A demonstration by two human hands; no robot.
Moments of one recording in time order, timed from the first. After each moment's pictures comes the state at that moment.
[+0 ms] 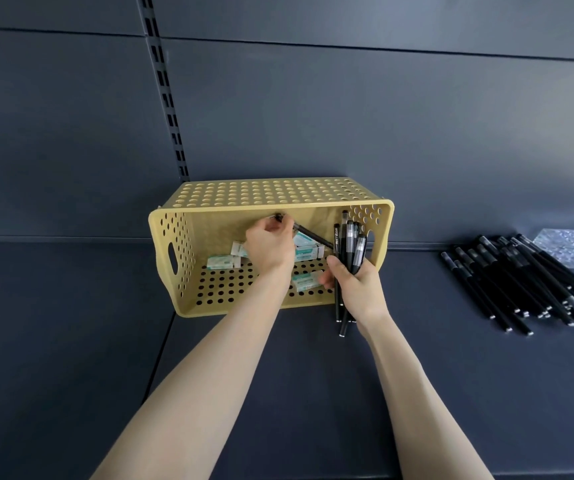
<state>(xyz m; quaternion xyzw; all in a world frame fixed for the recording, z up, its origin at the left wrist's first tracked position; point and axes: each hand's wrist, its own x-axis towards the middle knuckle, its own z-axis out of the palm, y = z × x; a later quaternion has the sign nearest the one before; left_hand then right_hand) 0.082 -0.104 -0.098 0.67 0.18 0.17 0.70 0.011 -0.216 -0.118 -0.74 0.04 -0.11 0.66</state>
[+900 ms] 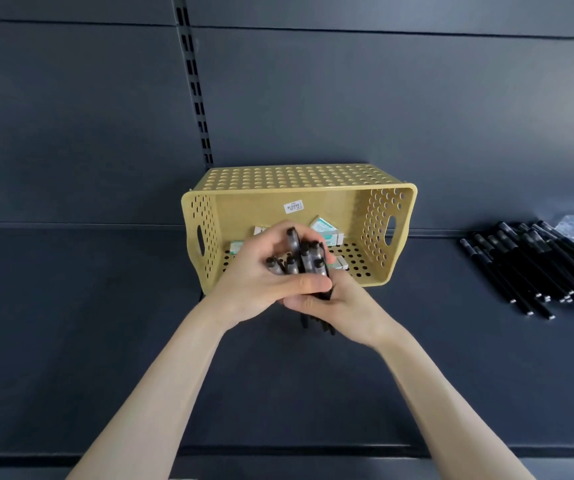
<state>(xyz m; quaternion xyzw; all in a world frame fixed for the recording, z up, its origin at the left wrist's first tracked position) -0.036 -0.013 -0.052 0.70 -0.27 -0.05 0.66 -0.043 -0.173 -0.089 -0.75 -0.24 0.09 0.61</state>
